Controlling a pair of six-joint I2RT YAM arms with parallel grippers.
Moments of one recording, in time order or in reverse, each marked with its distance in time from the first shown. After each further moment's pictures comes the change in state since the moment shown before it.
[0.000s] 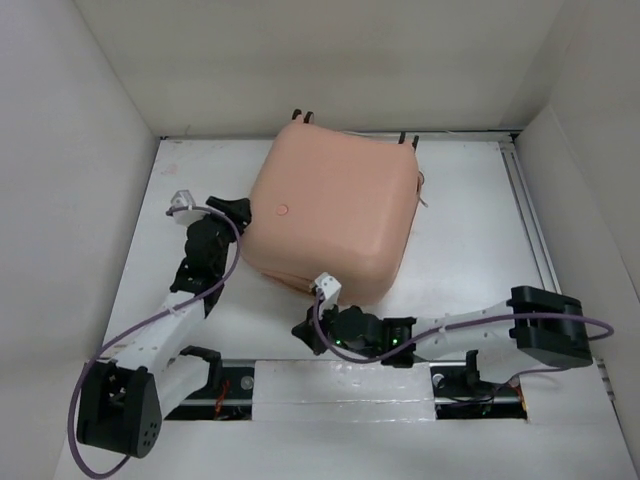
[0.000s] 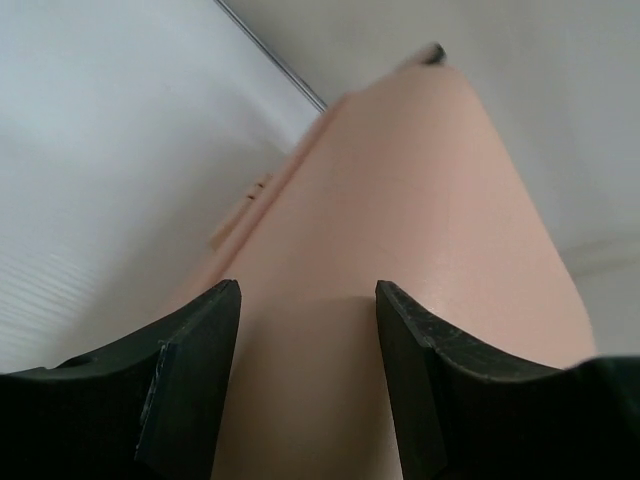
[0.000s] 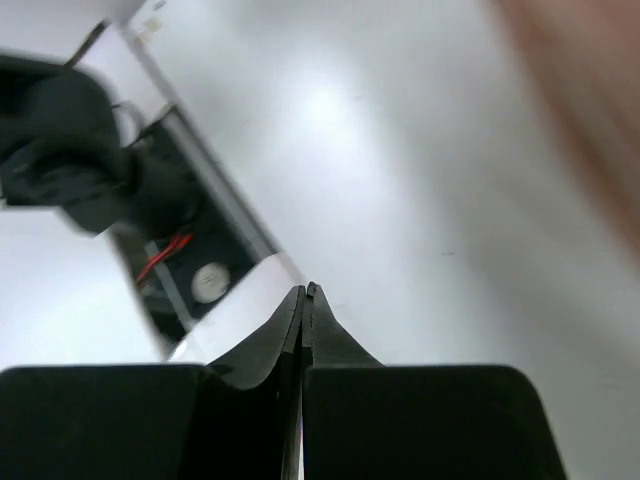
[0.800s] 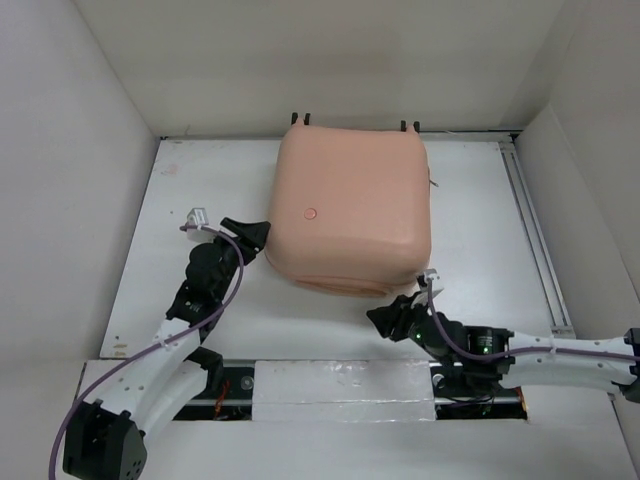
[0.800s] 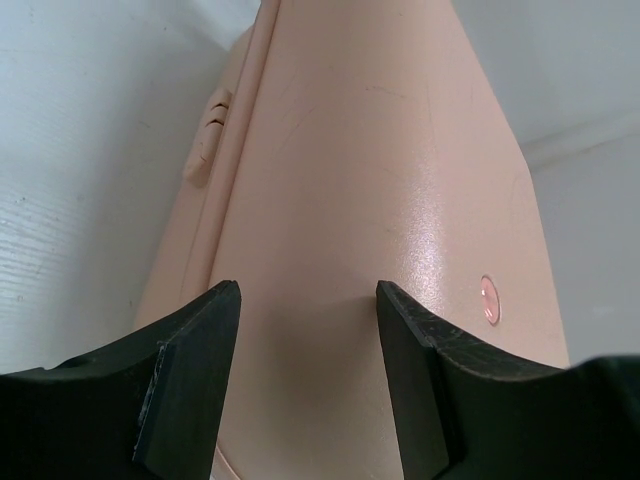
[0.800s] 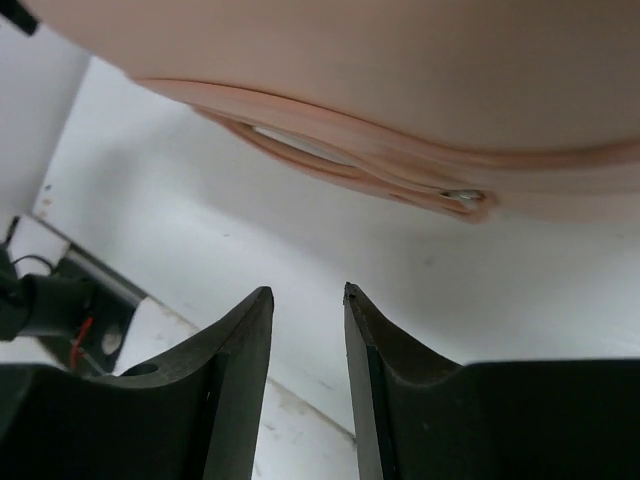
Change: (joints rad) left arm -0.132 -0.248 -0.103 -0.137 0.130 -0.057; right arm -0.035 -0.816 -0.357 -0.472 0.317 0.276
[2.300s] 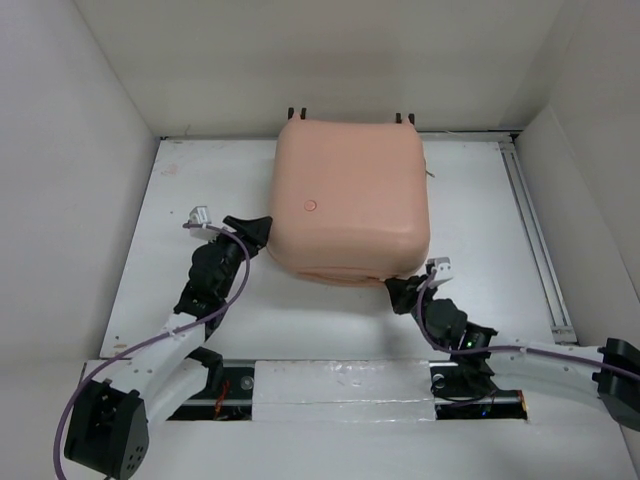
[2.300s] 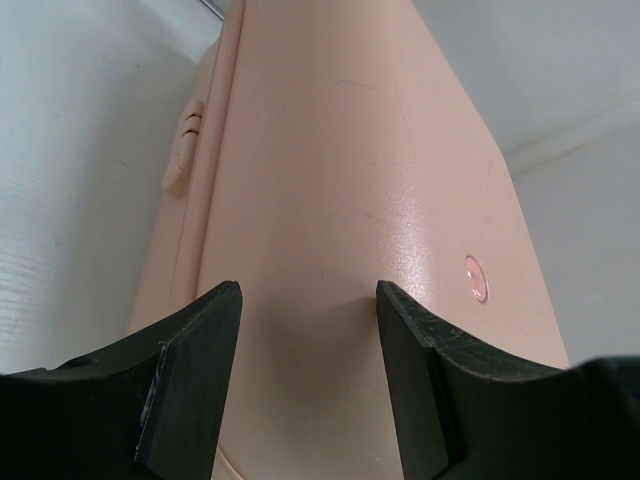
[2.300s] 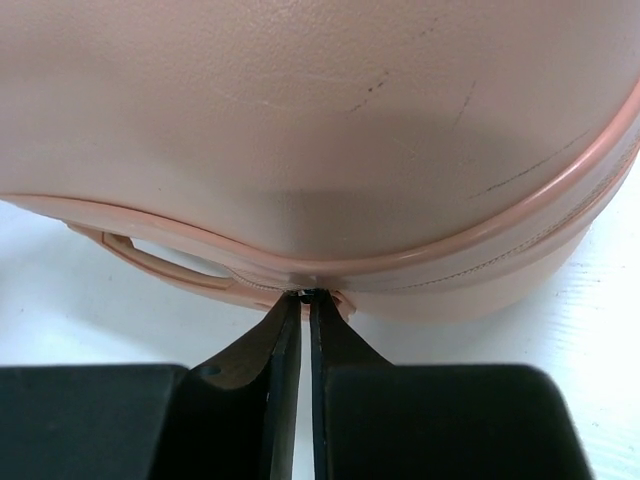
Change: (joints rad) left arm 0.002 0.088 -0.058 0.228 0.006 0.045; right arm -0.313 0.177 -0.196 0.576 0.008 -0.341
